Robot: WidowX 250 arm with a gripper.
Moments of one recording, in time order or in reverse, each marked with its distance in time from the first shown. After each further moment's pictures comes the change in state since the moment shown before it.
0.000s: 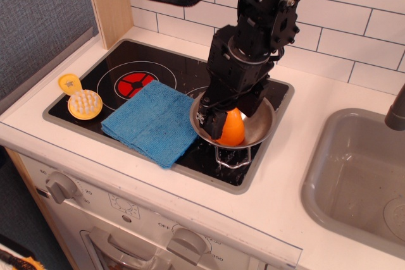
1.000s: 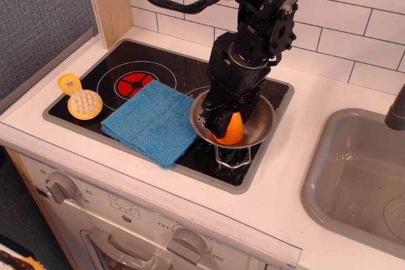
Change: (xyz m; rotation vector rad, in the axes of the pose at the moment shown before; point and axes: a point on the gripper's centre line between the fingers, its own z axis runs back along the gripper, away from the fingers) arm 0.004 -0.003 -0.014 0.029 -0.004 0.029
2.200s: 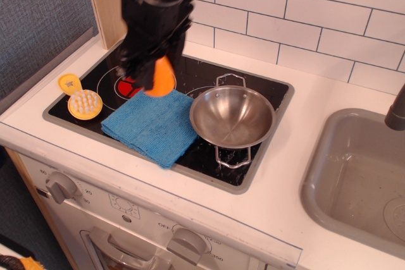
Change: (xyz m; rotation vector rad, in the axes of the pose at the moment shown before) arm 0.081 0.054 0.047 -0.052 -0.072 0.175
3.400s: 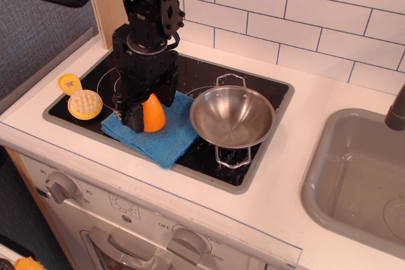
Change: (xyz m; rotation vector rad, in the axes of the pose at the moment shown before) arm -0.005 0.011 -0.063 0.070 0.112 0.029
